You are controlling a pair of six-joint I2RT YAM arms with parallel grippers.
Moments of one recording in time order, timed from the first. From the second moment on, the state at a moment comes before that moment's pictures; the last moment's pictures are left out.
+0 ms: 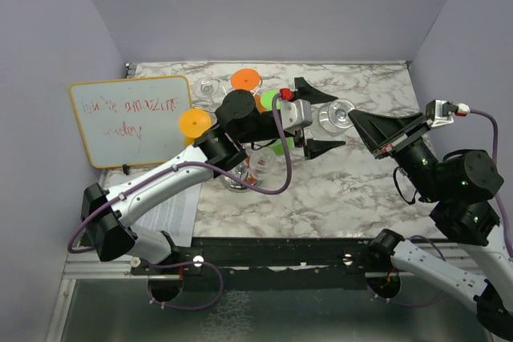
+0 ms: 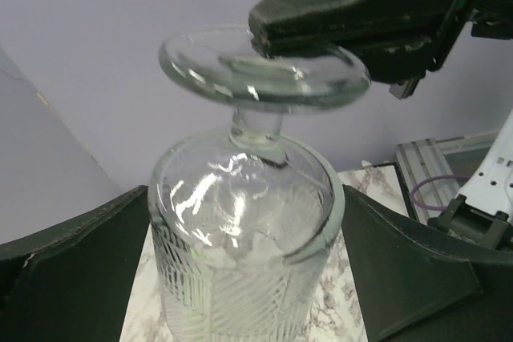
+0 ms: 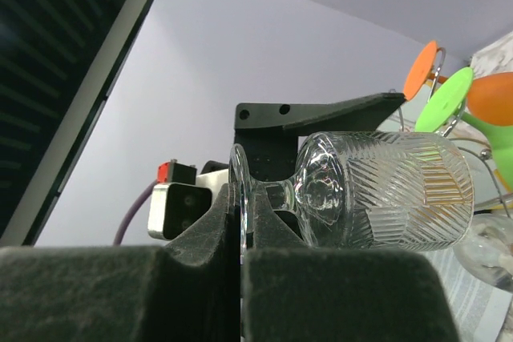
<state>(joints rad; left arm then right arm) -0.96 1.41 1.36 0.31 0.54 0.18 0.76 0.61 1.09 -0.18 0.17 1.23</state>
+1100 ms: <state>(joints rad) -0.91 1.42 1.34 0.34 0.73 0.16 0.76 0.57 1.02 -0.11 0.16 1.31</state>
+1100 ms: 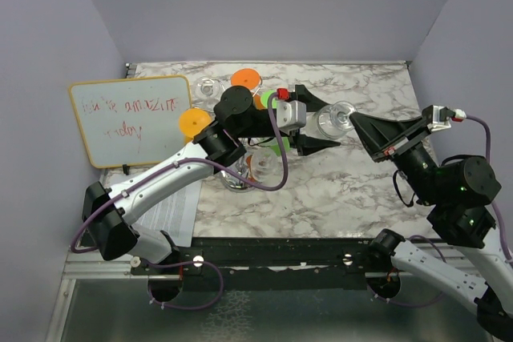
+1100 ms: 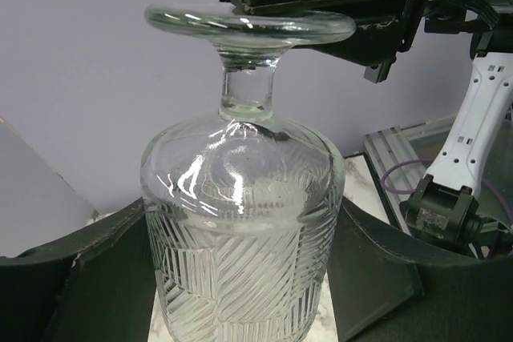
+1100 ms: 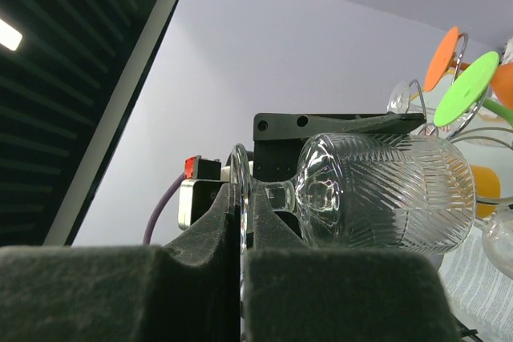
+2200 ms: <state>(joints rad) -0.91 0.69 1.00 0.02 0.20 -0.14 0.76 0.51 1.03 -0.17 0.40 1.16</state>
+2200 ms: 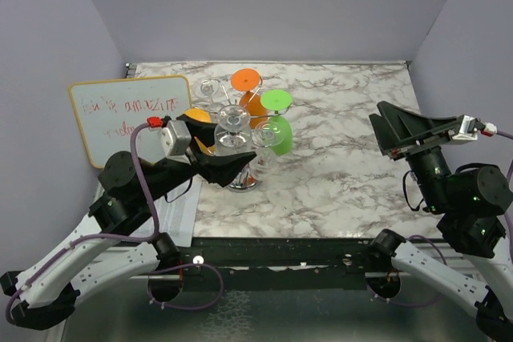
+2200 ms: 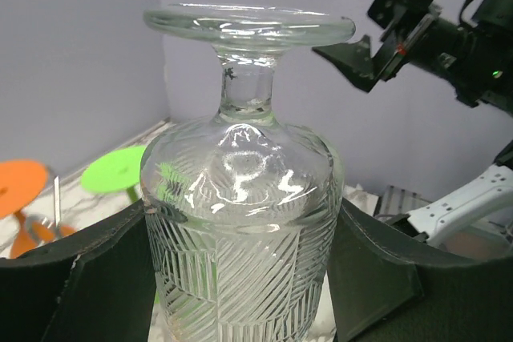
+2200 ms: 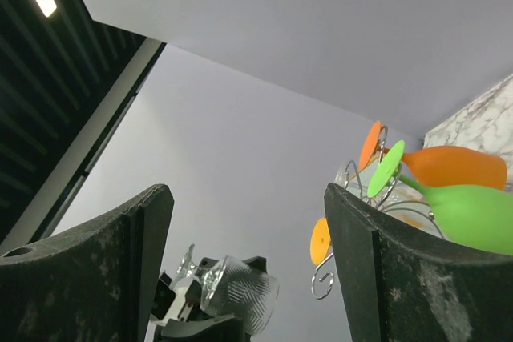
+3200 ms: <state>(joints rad) -0.92 0.32 0.60 -0.31 0.04 -0.10 0.76 0.68 1.04 -0.19 0.51 1.05</state>
